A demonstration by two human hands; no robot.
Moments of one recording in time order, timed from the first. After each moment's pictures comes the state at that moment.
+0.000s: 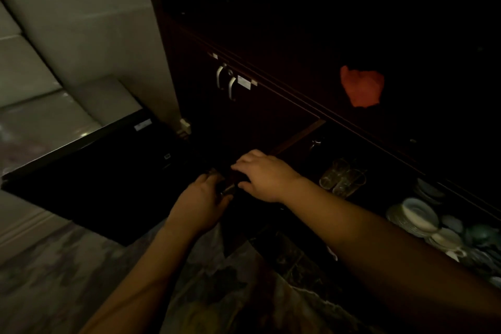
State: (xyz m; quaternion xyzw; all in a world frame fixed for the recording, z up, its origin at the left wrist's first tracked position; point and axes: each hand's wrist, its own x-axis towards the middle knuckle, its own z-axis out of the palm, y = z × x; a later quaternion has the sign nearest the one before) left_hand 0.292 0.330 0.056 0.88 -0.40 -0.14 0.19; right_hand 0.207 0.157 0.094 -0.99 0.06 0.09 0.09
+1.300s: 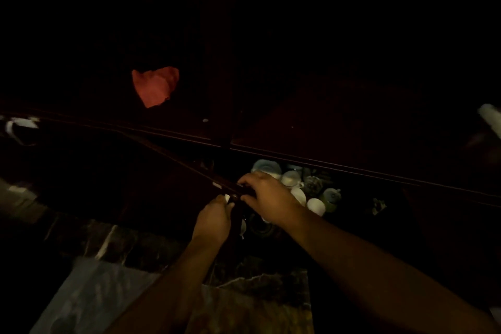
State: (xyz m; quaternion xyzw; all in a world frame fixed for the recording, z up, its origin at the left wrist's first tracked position) left_hand -0.026 0.072 -0.017 0.78 -0.54 -0.23 0.21; right_hand -0.173 0.016 0.075 -0.86 0.44 -0.10 0.24
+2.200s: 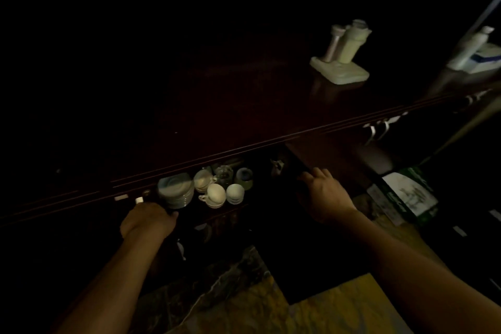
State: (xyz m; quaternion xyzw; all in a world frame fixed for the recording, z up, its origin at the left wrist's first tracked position) left_hand -0.066 -0.019 0.026 0.75 -0.64 -0.15 -0.12; right_hand -0.418 0.110 0.100 -0.63 0.77 0.00 0.05
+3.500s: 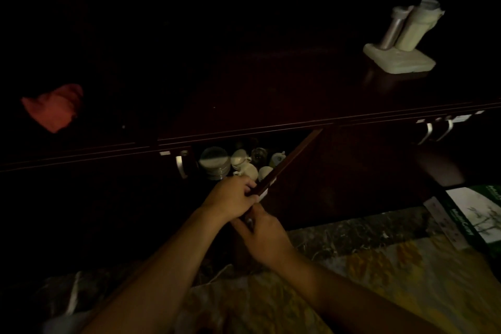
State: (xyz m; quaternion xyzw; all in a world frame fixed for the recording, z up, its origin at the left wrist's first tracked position) left_hand -0.146 0.078 0.066 0.56 -0.74 -0.35 0.12; right_hand -0.256 0.168 0.035 -0.62 0.64 -0.28 0.37
